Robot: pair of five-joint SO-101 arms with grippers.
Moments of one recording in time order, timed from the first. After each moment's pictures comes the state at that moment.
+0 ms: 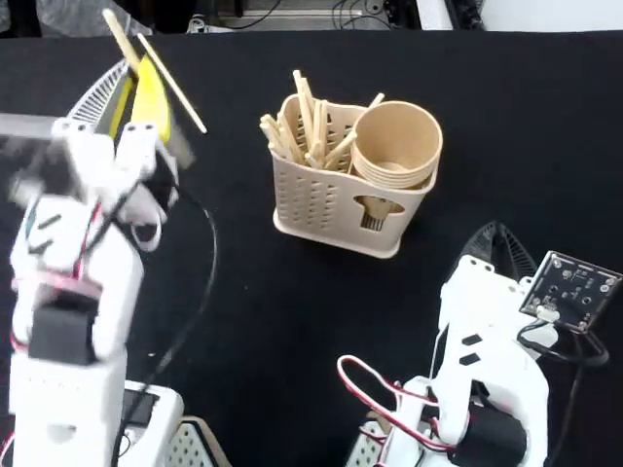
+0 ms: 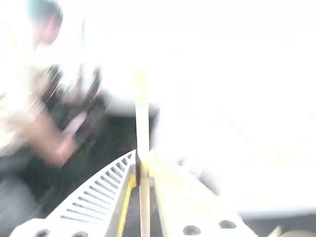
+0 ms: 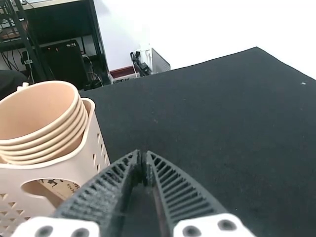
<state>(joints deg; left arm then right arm) 3.7 -61.2 32.2 25.6 3.6 20.1 -94.5 56.4 66.2 -3.1</state>
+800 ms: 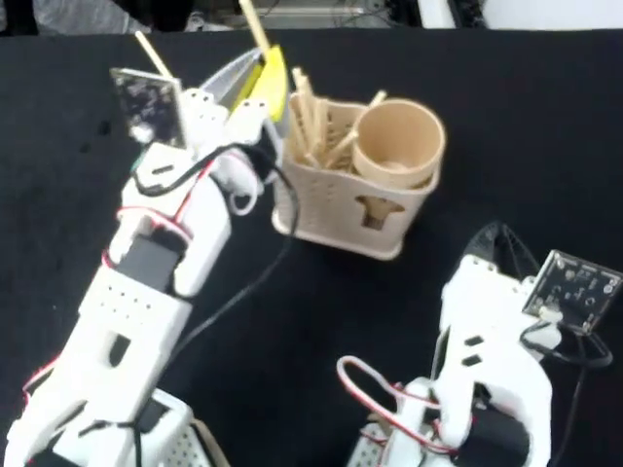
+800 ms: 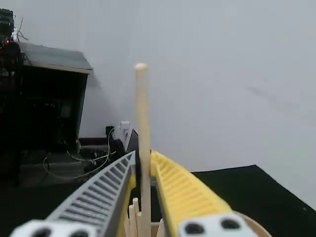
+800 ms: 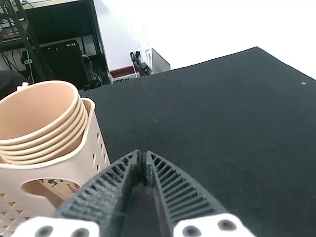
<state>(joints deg) 18.5 -40.5 32.9 9.8 12.9 20.1 -94.5 56.4 66.2 -3.1</state>
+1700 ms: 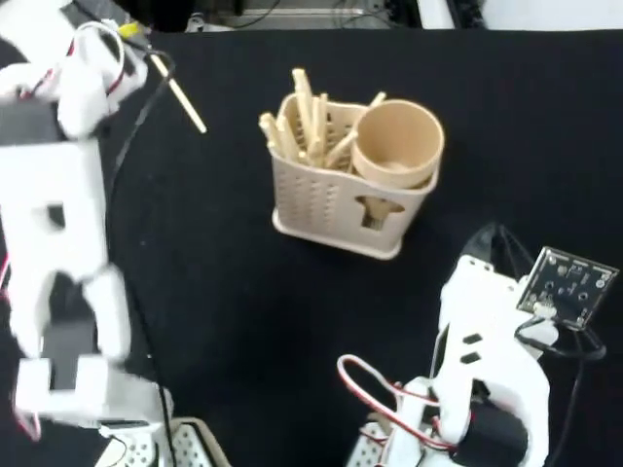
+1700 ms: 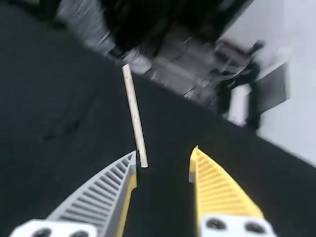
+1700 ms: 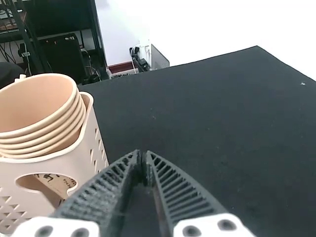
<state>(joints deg) -10.5 1.4 -34.4 74.4 25.0 20.1 -94.6 57.3 66.1 -1.5</state>
